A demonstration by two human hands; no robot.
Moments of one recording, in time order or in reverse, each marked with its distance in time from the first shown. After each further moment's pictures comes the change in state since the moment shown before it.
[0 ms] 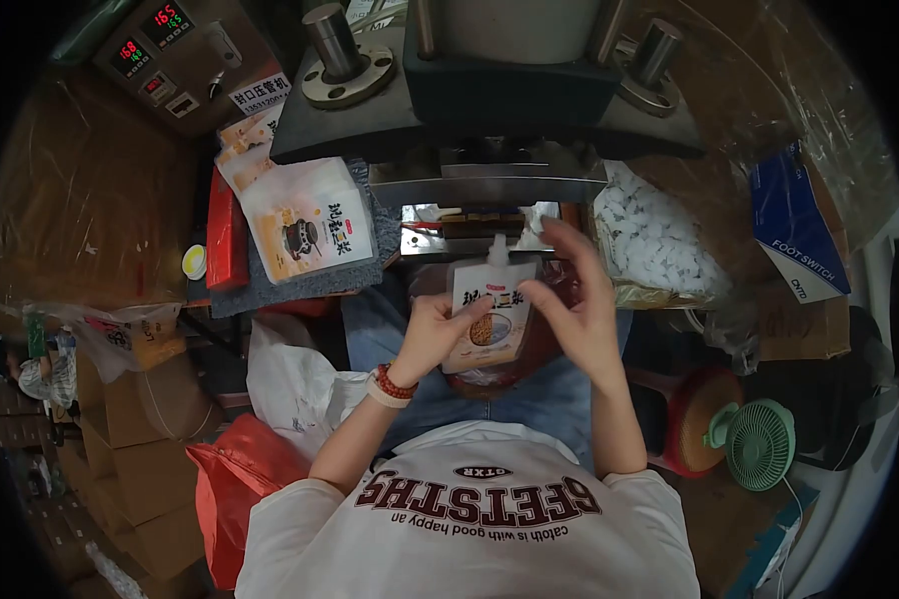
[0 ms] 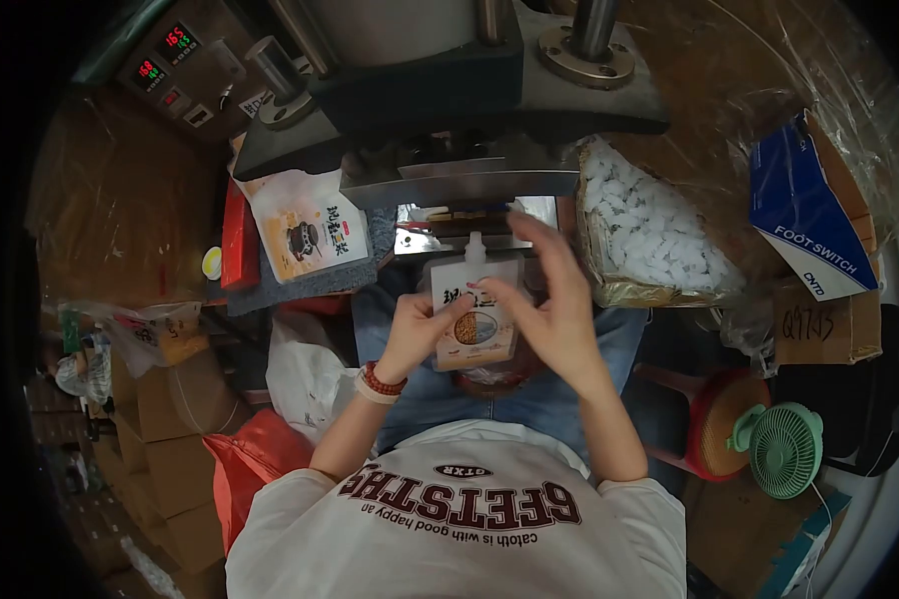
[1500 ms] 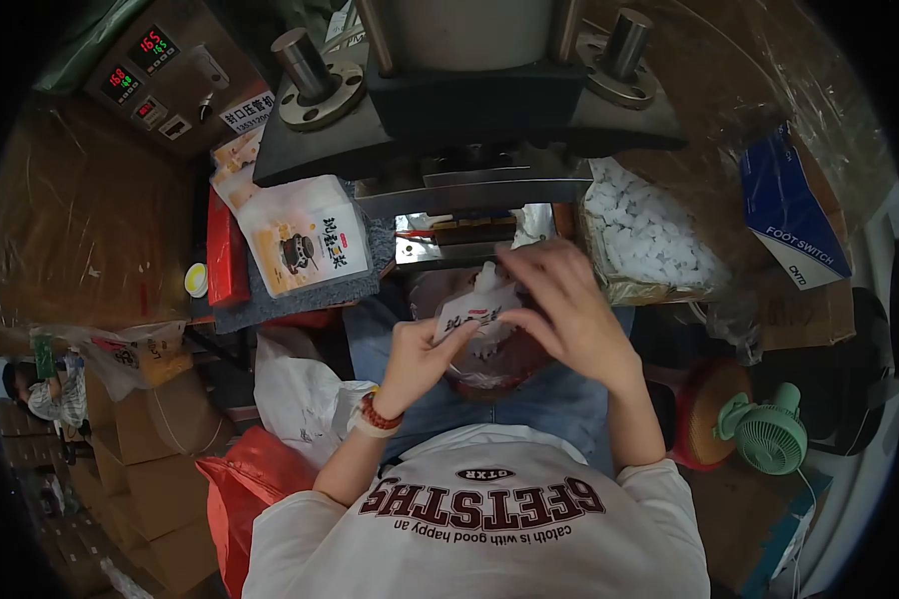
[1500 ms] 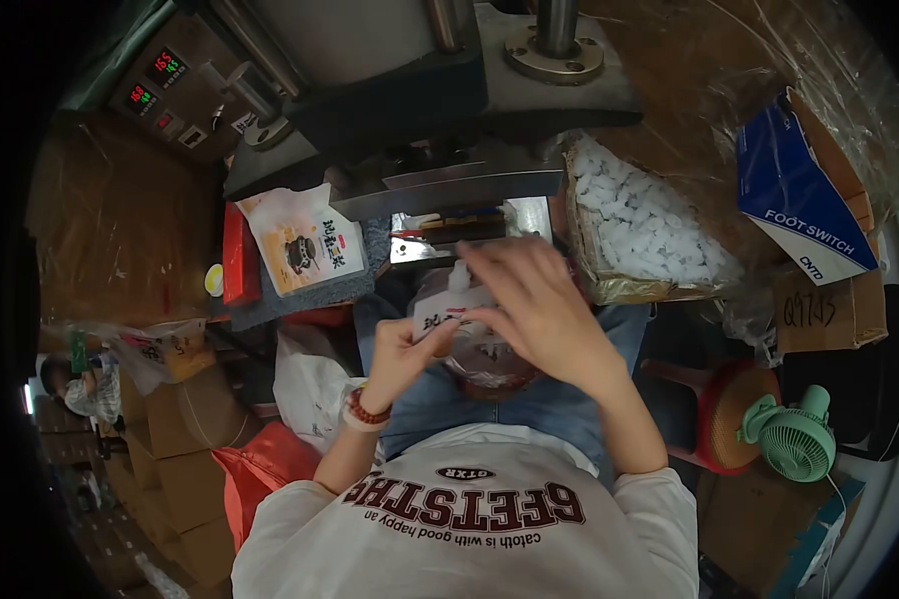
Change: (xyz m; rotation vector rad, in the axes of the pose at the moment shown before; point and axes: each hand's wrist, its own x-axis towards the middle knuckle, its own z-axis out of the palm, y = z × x) left_hand -0.026 -0.010 -0.010 0.134 0.020 -0.131; right_hand 0.008 -0.020 -0.016 -0.396 -0.351 -0.322
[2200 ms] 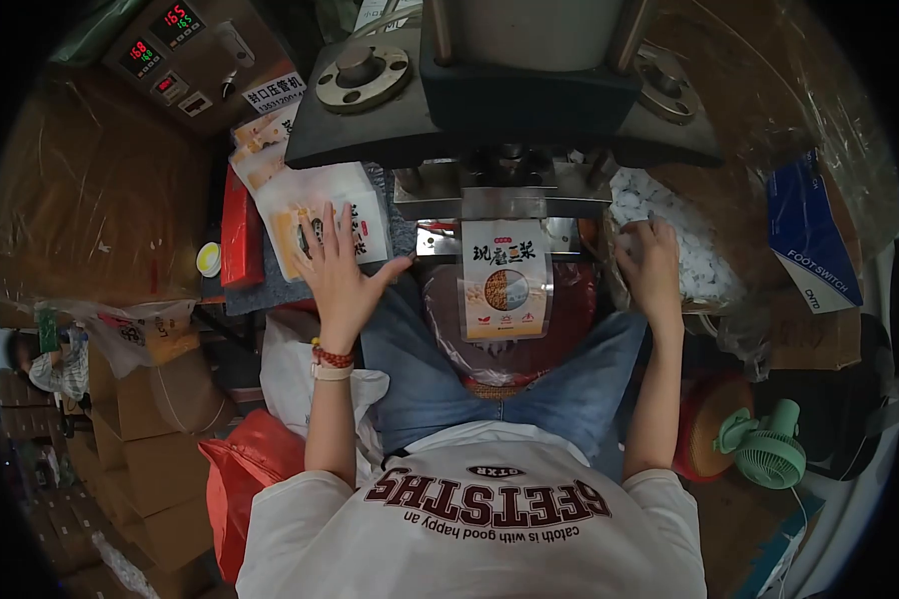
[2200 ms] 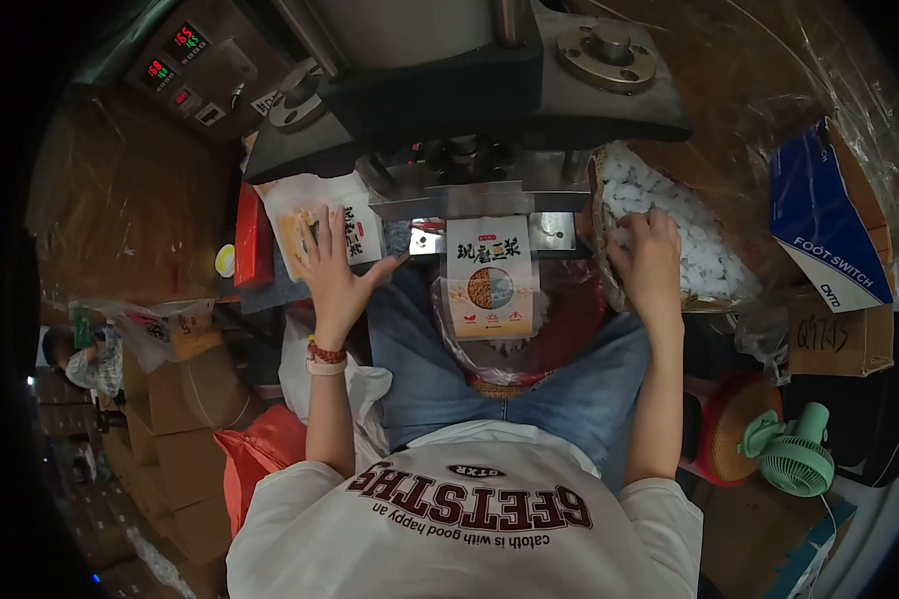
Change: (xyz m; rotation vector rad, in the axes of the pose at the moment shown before) left_hand 0.032 0.012 -0.081 1.204 0.764 0.076; right_hand -0.036 0.112 -0.004 -0.428 0.124 0.471
